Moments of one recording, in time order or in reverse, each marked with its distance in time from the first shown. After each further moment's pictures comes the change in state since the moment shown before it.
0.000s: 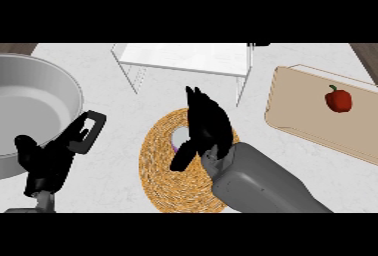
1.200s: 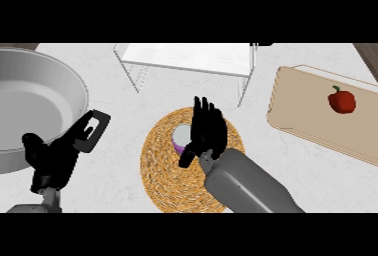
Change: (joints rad) left arm -0.022 -0.033 0.009 0.024 -0.029 -0.025 -0.011; right arm 0.087 0.093 -0.012 0.247 0.203 -0.070 -0.096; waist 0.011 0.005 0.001
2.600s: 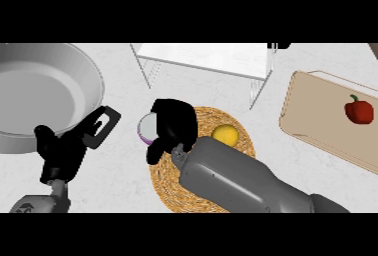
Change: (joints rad) left arm -0.056 -0.029 -0.005 0.027 -0.030 -0.045 0.011; right arm -0.279 0.004 0.180 0.082 -0.255 -0.172 -0.058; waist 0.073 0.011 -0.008
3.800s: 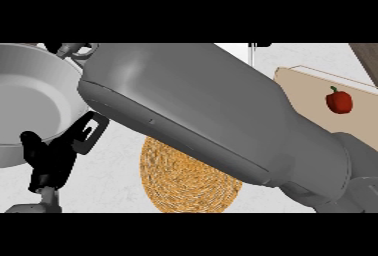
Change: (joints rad) left arm 0.053 0.002 0.050 -0.027 0.003 0.002 0.016; right arm -0.691 -0.046 -0.321 0.134 0.188 0.007 0.167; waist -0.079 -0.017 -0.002
